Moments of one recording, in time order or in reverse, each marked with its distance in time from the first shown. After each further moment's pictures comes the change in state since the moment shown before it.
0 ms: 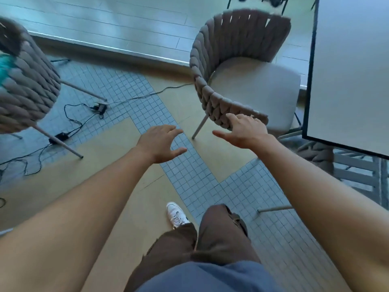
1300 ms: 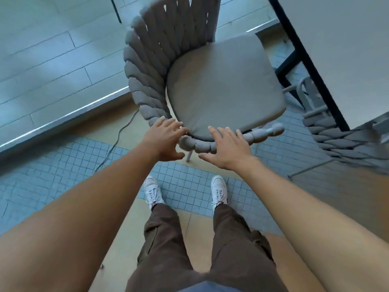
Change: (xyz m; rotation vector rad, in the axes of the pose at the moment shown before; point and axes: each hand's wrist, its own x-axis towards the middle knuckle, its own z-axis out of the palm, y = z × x) left_hand 0.397 -0.091 -0.049 0.369 -0.185 0.798; right_hand 0.235 -0.025 0.034 0.328 -0.060 0.521
